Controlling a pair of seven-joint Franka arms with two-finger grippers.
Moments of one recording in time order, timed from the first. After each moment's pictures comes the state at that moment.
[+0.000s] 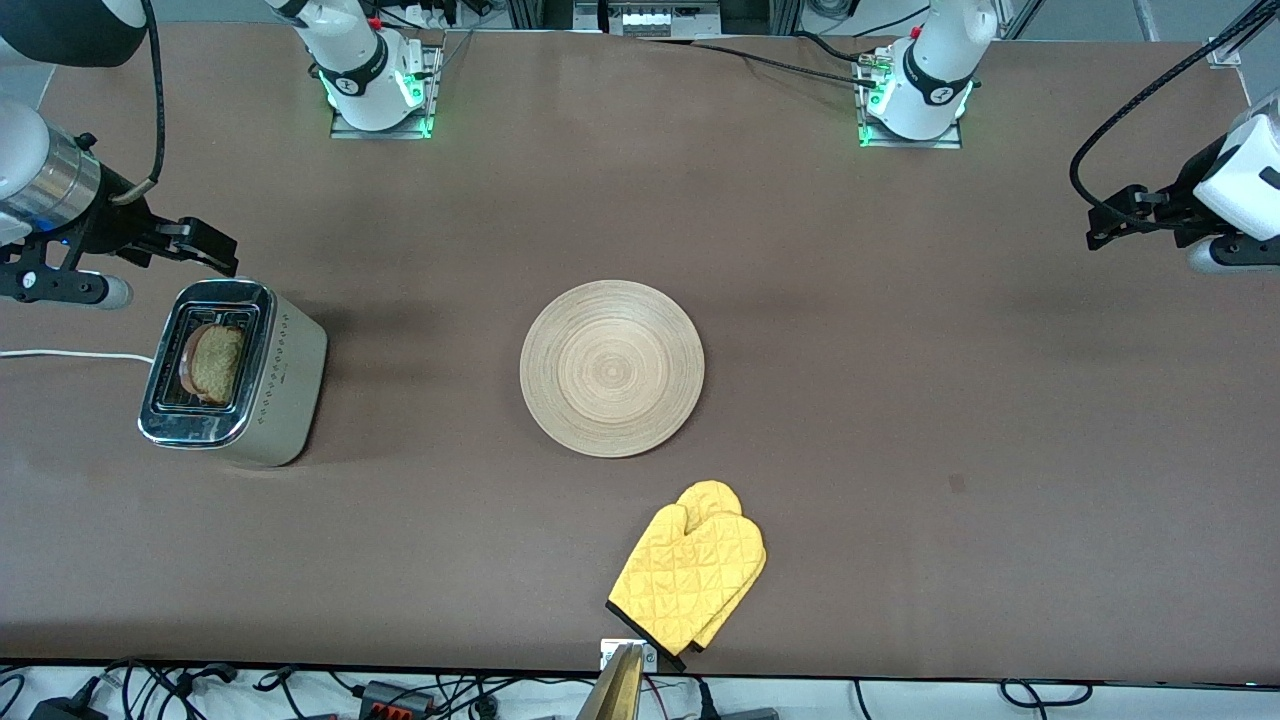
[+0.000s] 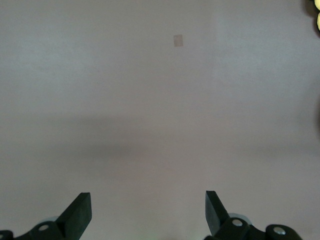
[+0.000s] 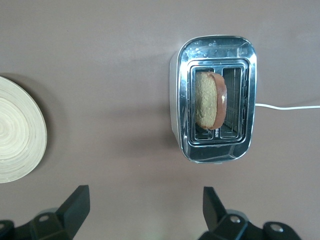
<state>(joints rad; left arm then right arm) 0.05 -0.05 -0.02 -1.72 0.04 1.58 -0.01 -0.14 0.11 0.27 -1.53 -0.07 1.53 0.22</state>
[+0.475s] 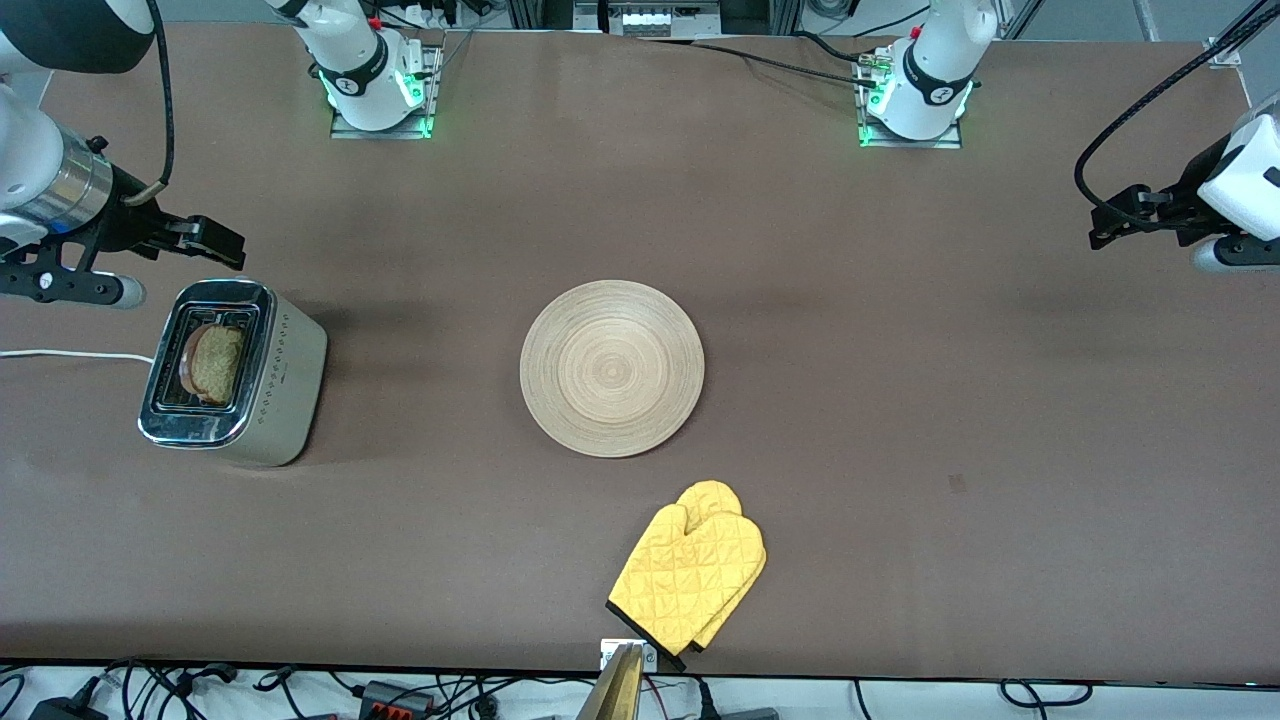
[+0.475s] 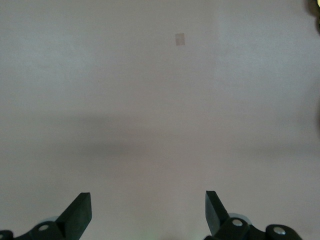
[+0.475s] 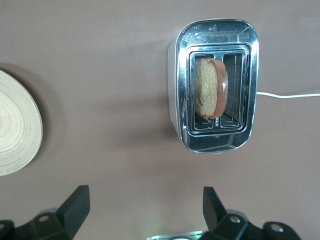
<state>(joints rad) 0.05 -0.05 -0.02 -1.72 0.04 1.58 -0.01 -0.15 0.11 0.27 -1.53 -0.07 1.50 0.23</state>
